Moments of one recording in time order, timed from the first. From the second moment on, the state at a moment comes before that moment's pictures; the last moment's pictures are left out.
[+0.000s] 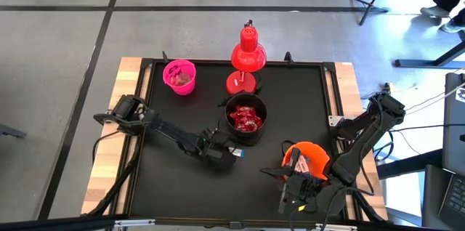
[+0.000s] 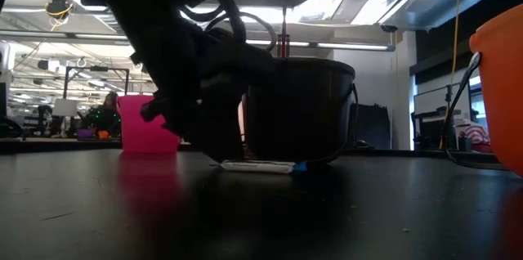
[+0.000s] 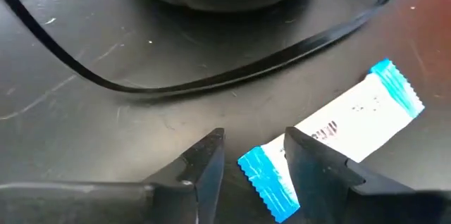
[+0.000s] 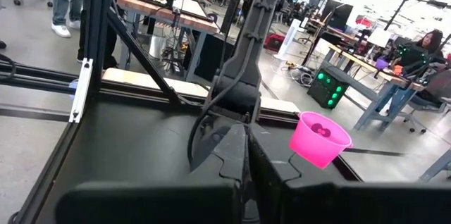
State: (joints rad) left arm -0.33 1.94 1.11 -0.35 -0.52 -1.05; right arm 0.86 1.56 1.25 0.05 1.11 -0.05
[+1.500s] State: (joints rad) left arm -0.63 1.93 1.33 -0.35 -0.23 0.14; right arm 0.84 1.56 1.25 0.05 1.11 -0.03
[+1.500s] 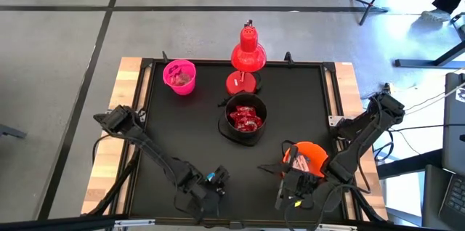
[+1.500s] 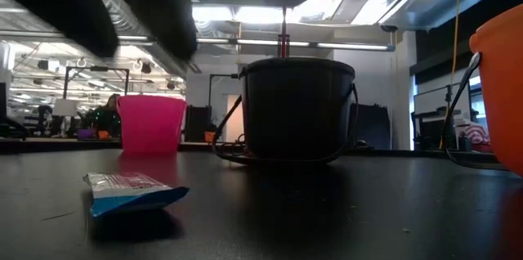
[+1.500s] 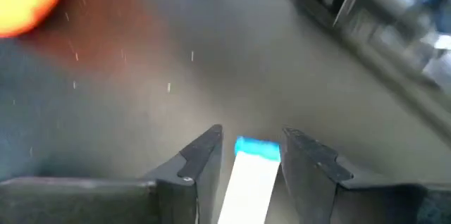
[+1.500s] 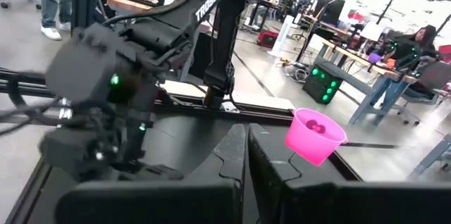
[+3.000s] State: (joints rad) left arm -0.53 2.11 1.41 -0.57 -0.03 0.15; right arm 0.84 1.56 1.25 0.02 1.04 0.05
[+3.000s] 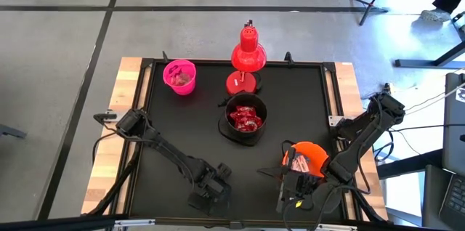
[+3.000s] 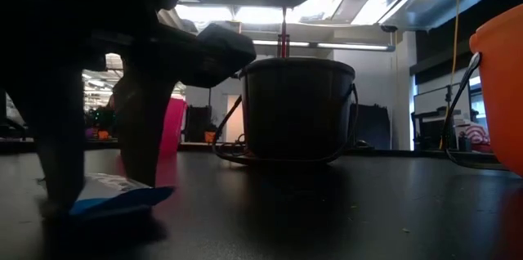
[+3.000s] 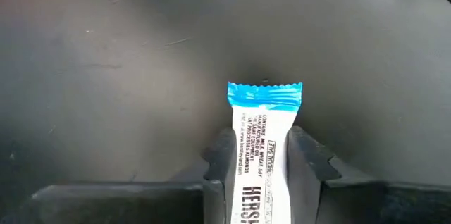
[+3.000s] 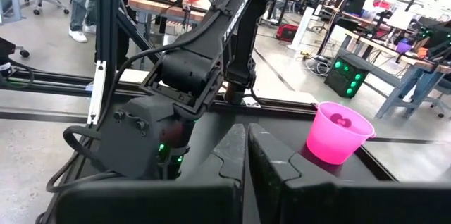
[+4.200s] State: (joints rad) left arm -0.53 1.80 1.36 -0.58 -0.24 -0.07; right arm 0.84 1.56 1.25 -0.02 1.03 0.08
